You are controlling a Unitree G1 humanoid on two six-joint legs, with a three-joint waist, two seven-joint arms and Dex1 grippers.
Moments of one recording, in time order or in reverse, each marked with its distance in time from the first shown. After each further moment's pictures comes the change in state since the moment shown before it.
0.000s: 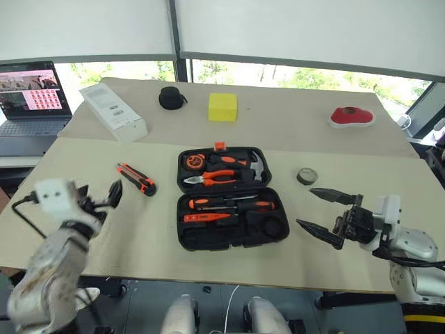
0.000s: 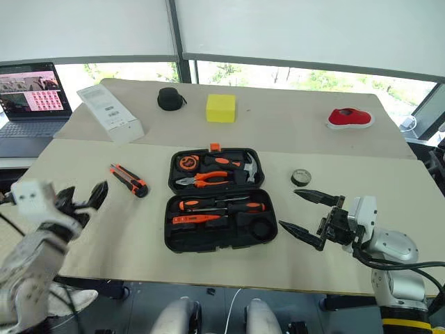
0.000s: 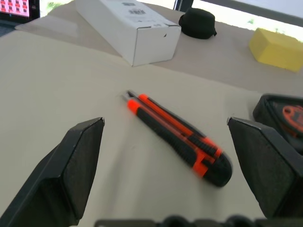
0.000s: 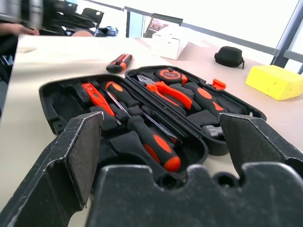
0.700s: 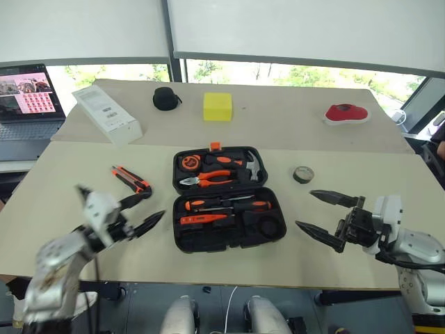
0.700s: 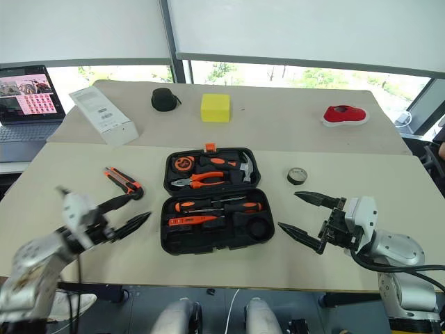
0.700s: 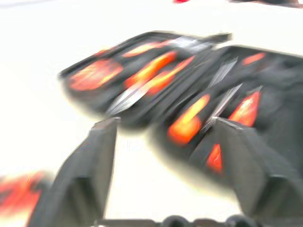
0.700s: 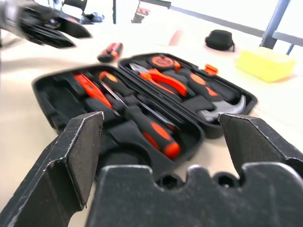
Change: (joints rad) left arm 0.369 0.221 -0.026 0.342 0.157 -0.771 -0.964; right arm 0.085 -0.033 -0.021 -0.092 -0.040 0.016 -0.074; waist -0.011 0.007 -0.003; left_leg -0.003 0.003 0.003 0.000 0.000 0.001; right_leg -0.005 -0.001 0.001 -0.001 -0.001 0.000
